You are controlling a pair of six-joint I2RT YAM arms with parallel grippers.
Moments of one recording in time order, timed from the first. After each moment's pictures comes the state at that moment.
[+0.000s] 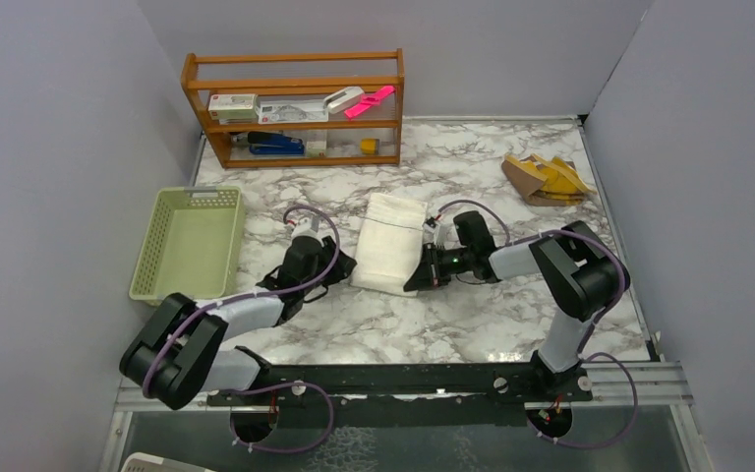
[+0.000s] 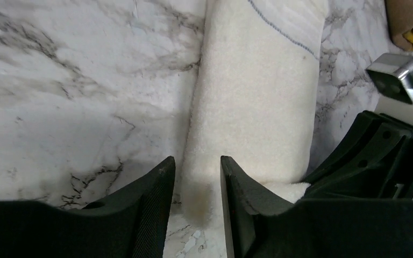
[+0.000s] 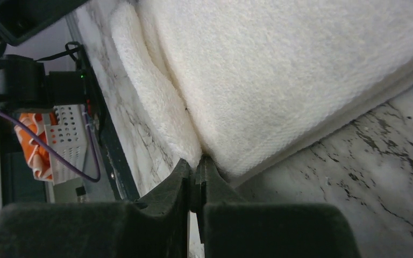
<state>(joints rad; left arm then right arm) -0.54 1.34 0.32 0.46 0.00 -0.83 0.48 1.78 0.64 0.35 -0.83 0.46</state>
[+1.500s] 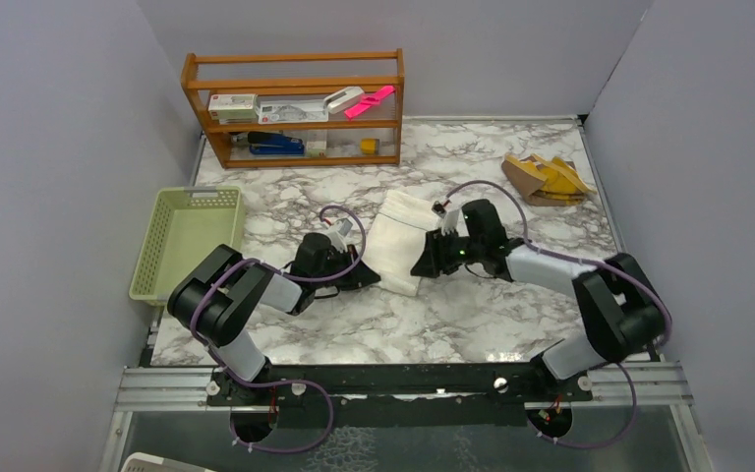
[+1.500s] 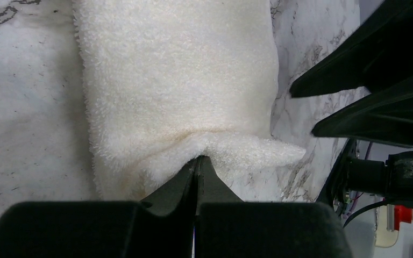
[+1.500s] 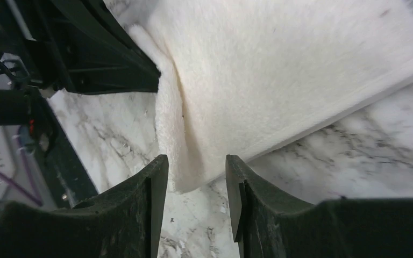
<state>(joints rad) -0.52 1.65 0.39 0.73 0.45 -0.73 0.49 1.60 0.70 0.09 -0.66 0.30</state>
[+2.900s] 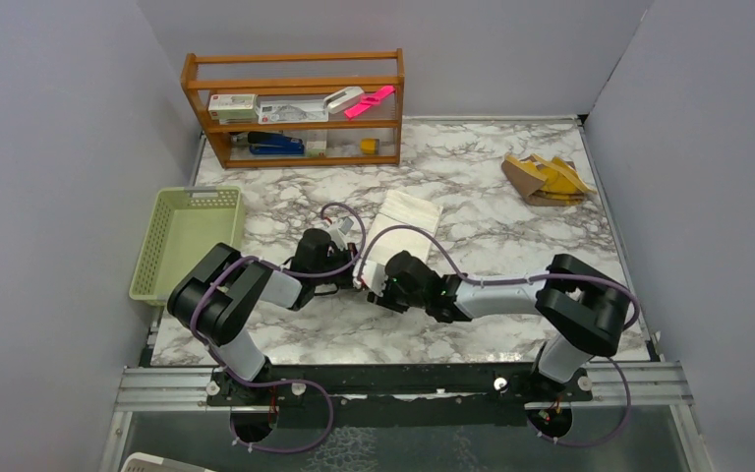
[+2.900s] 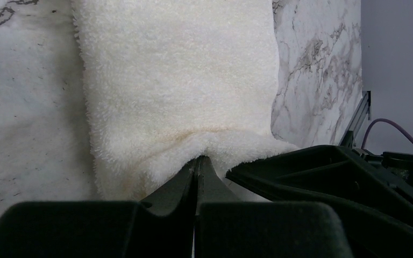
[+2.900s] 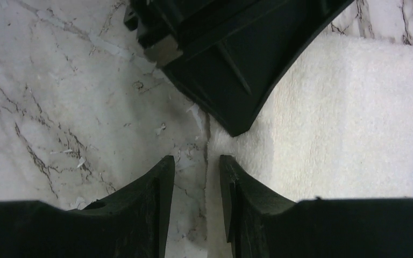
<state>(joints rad) -0.50 1.66 0.41 0.68 0.49 -0.72 1.06 1.64 0.72 0.20 0.06 -0.37</state>
